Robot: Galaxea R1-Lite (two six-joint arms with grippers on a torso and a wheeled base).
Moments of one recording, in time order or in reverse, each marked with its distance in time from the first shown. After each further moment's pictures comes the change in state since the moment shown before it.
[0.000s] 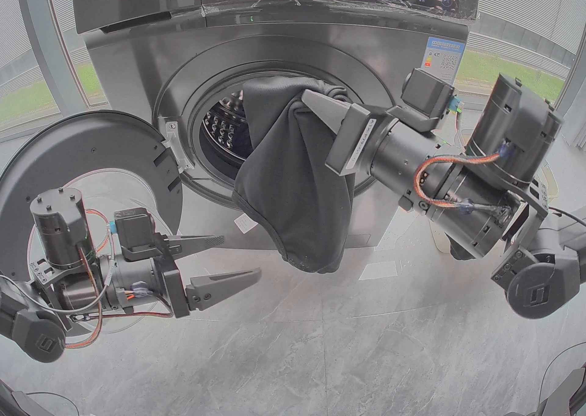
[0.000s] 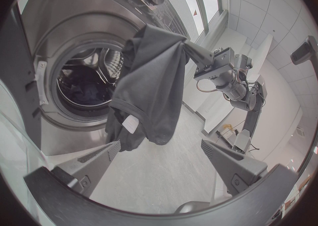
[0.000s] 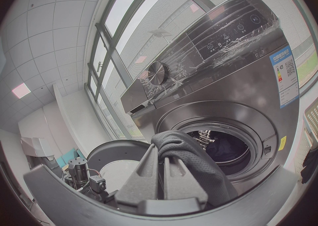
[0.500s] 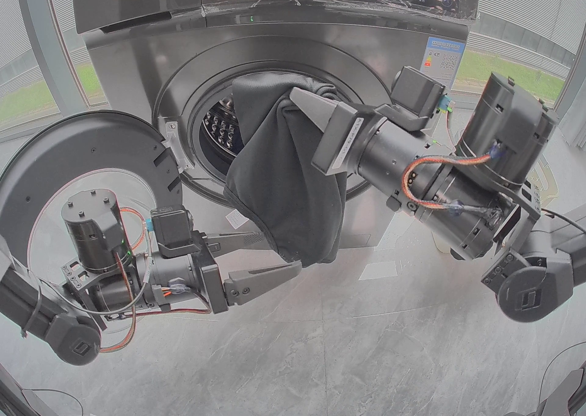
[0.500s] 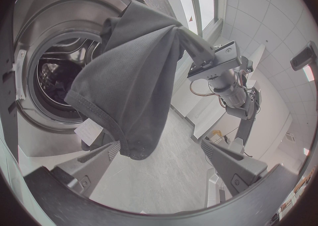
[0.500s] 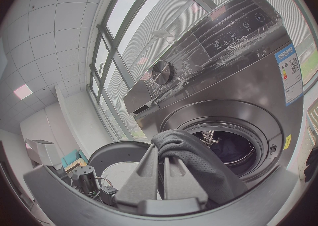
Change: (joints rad) left arm -0.093 0.158 -0.045 -0.208 -0.009 -0.112; right arm 0.021 0.026 -0.025 -0.020 -0.003 0.001
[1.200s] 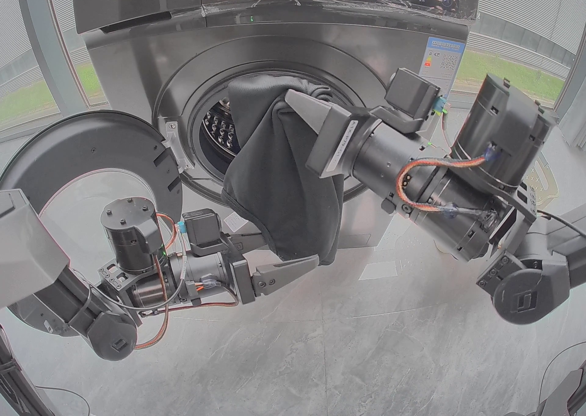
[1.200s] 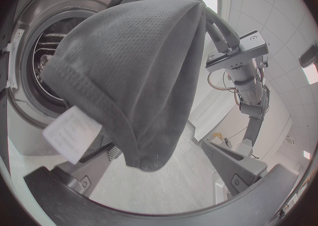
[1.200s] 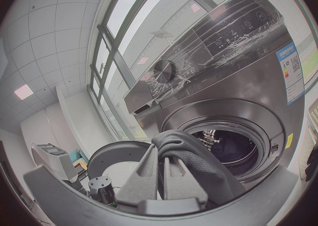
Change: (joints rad) left arm -0.009 0.189 -0.063 -0.150 0.012 -0.035; right arm 0.006 0.011 -0.006 -0.005 0.000 -0.001
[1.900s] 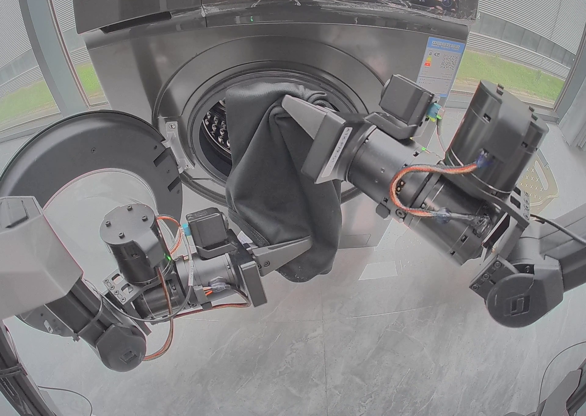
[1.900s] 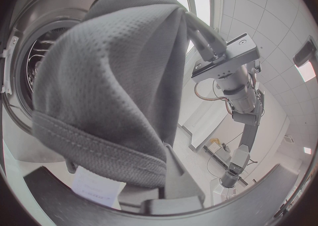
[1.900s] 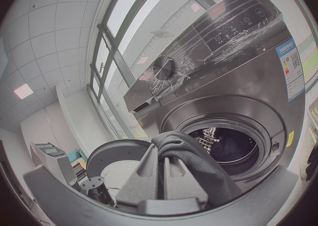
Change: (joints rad) left arm -0.053 0.031 0.018 -0.163 0.039 -0.042; right arm 0.001 0.018 0.006 -0.021 -0.002 -0.003
